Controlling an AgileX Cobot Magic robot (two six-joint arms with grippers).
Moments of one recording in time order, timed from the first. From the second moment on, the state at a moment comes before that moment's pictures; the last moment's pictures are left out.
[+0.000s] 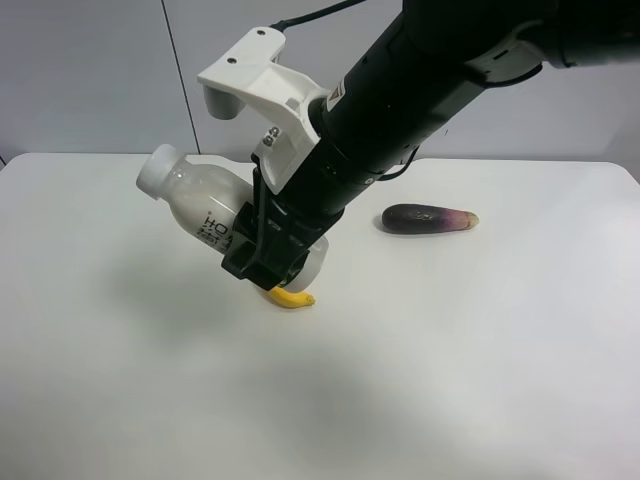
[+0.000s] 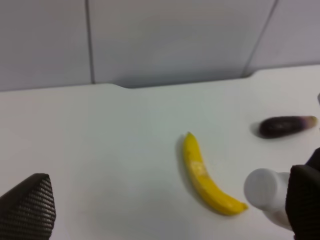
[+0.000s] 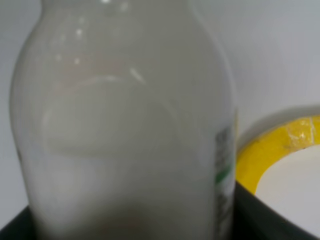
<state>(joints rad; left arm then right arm) 0.26 0.62 -1.14 -0.52 1.10 0.33 0.83 1.61 -1.19 0.48 0.65 -0.80</state>
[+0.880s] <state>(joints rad) 0.26 0.00 -0.77 -0.02 1.14 0.03 0.83 1.61 -1.19 0.48 0.65 -0.80</state>
